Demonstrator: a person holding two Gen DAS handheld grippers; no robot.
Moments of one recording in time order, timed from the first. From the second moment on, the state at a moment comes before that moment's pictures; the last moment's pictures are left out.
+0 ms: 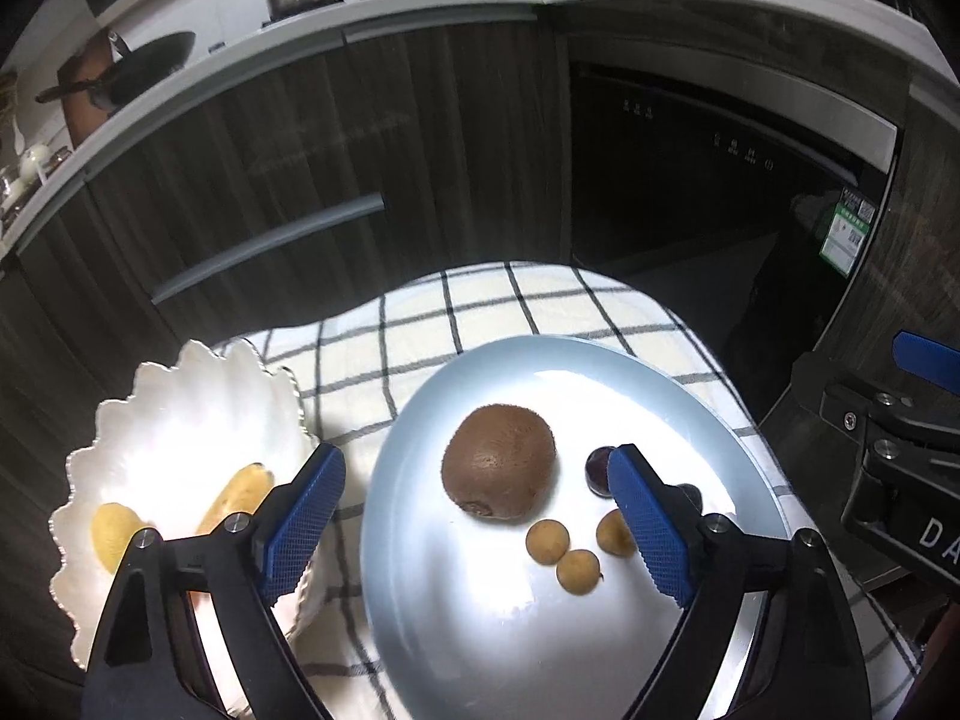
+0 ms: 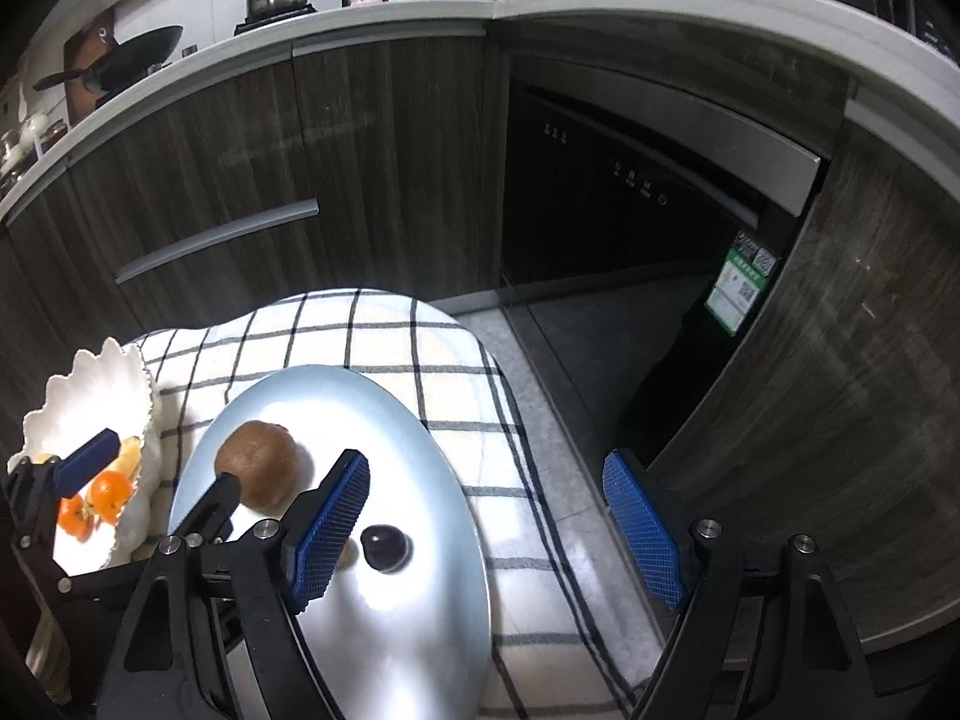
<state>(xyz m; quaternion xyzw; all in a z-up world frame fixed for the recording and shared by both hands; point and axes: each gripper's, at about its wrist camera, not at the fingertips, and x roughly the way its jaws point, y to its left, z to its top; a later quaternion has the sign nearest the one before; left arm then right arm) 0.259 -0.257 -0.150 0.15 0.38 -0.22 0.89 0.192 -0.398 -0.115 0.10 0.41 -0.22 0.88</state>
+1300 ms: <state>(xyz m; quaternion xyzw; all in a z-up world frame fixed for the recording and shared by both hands) 0.296 -0.274 -0.203 0.17 0.42 -0.23 0.86 0.228 -0.405 -0.163 0.10 0.43 -0.21 0.87</state>
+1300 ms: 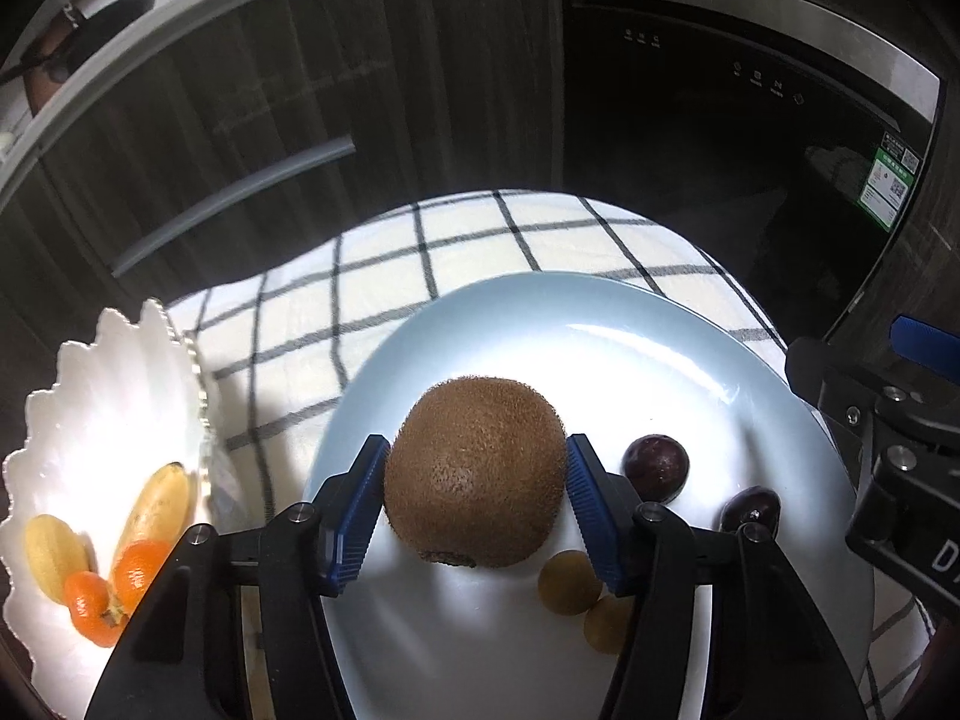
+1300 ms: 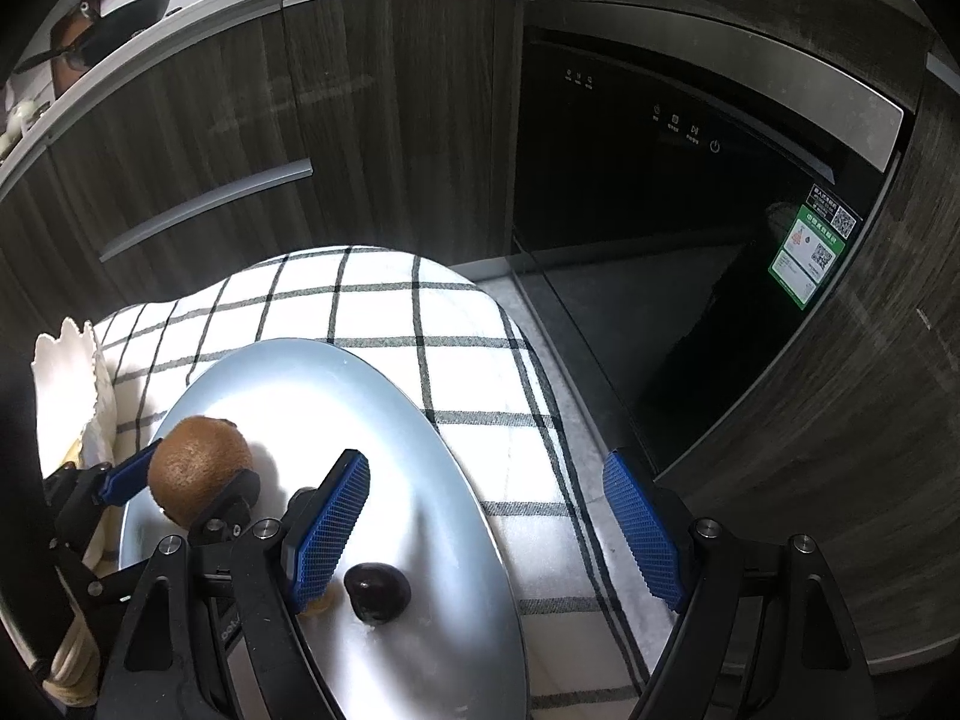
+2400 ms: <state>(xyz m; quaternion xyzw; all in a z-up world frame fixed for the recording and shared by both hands) 0.274 -0.232 -0.183 0.13 0.40 -0.18 0.89 0.217 -0.369 -0.197 0.10 0.48 -0.15 0.86</state>
